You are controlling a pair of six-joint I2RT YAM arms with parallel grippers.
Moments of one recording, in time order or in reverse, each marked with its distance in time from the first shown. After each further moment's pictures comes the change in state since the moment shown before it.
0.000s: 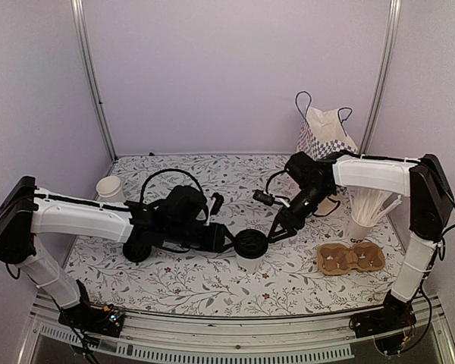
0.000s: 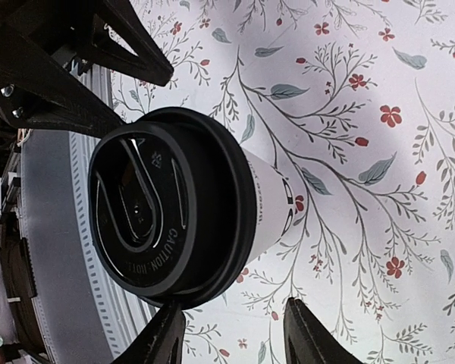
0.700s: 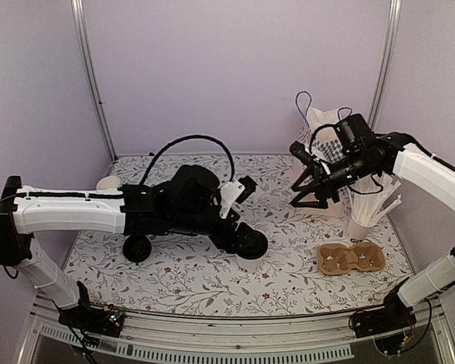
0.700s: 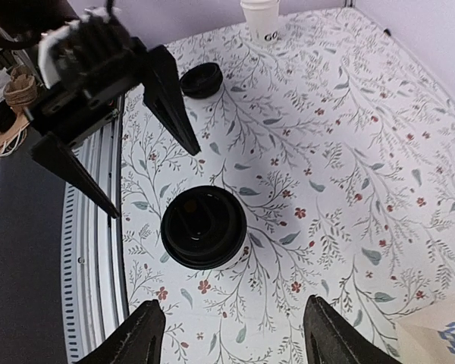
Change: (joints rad) left arm -0.112 -0.040 0.227 -0.162 -0.094 0.515; right arm -0.118 -0.380 -0.019 0.036 -0.013 -0.140
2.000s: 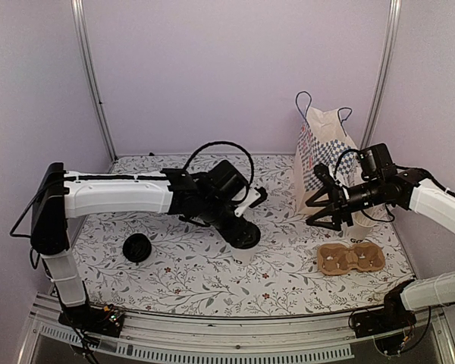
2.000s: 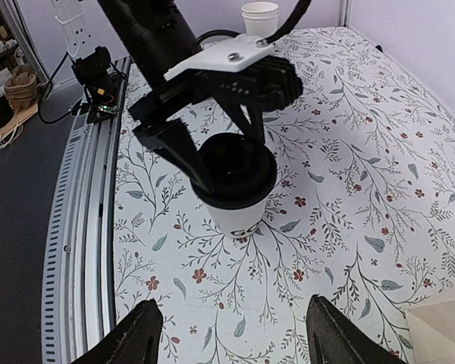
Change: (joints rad) left arm 0.082 0.322 0.319 -0.337 0.008 0.142; right arm -0.127 -0.270 -0.404 0.267 -0.116 -0.051
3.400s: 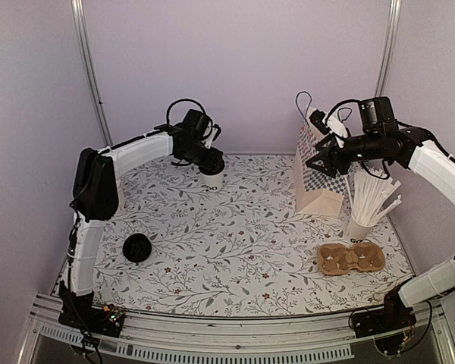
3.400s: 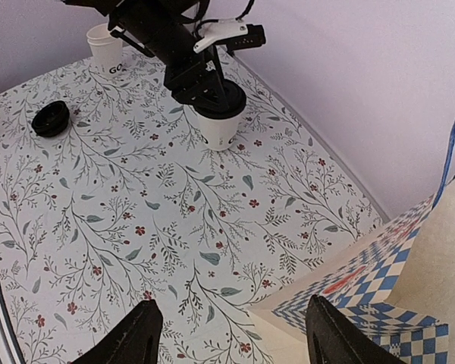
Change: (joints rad) left arm 0.496 0.444 0.636 -0.056 -0.076 0.035; right arm -0.004 0.162 0.429 -0.045 0.414 0.087
